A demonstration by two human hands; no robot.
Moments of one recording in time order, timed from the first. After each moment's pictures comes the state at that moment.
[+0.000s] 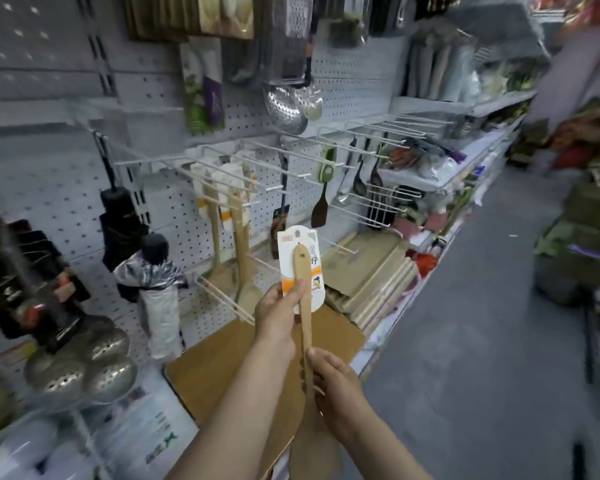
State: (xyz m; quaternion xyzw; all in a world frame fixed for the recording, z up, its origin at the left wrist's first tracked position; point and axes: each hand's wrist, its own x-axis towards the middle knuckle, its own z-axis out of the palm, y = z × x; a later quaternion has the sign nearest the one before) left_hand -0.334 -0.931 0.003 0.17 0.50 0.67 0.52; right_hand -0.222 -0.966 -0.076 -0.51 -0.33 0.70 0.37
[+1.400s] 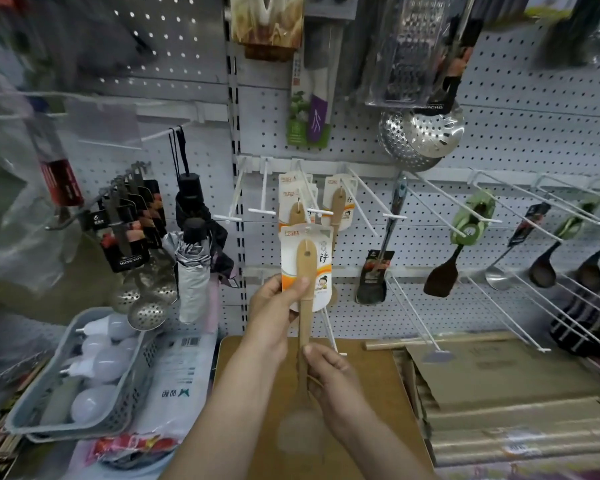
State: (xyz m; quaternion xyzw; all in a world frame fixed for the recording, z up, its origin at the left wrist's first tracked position) left_hand -0.309 -0.840 0.026 0.08 0.53 0.81 0.24; right_hand -0.213 -0.771 -0.067 -0.28 -0.47 0.83 0.14
